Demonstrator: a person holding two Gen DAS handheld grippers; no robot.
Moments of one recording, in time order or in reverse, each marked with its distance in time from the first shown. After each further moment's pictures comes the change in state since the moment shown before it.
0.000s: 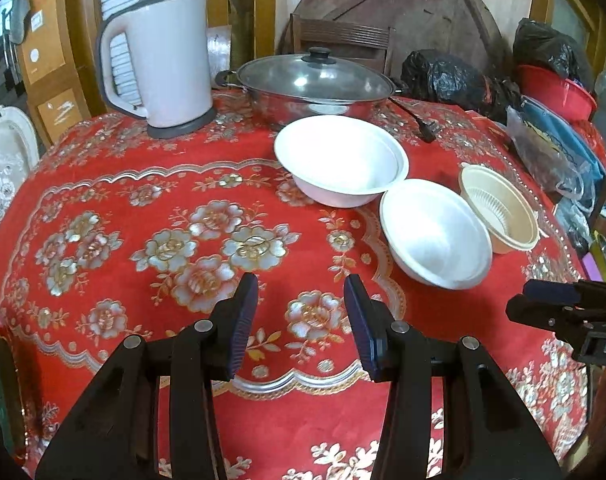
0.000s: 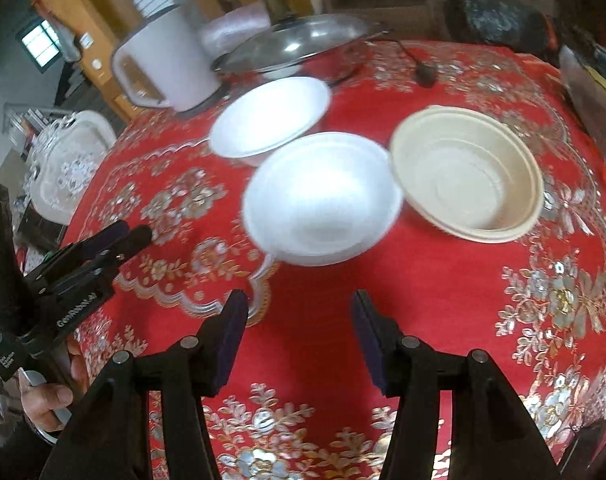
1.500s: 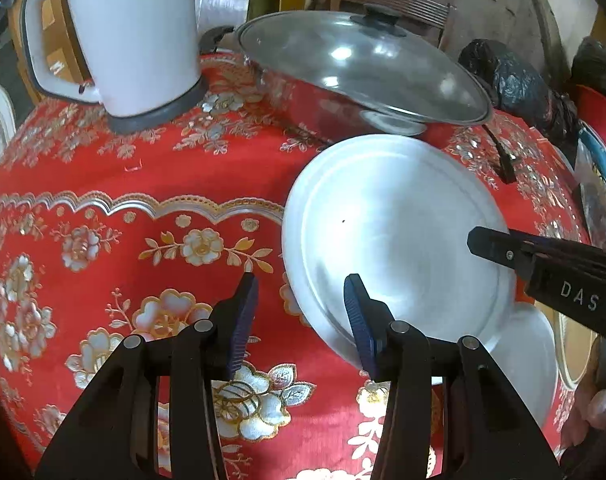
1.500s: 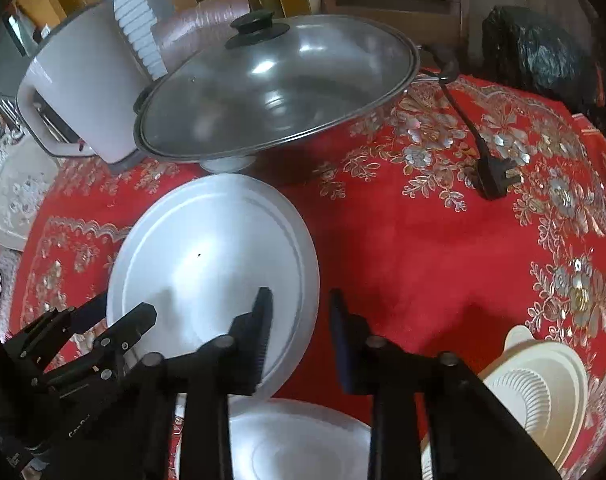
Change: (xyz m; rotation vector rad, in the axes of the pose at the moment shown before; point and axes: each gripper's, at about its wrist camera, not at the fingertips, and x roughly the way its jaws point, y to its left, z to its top) left arm 0.143 0.019 0.097 -0.126 0.153 0.048; right arm 0.129 0.006 0.168 -0.078 0.039 -0.095
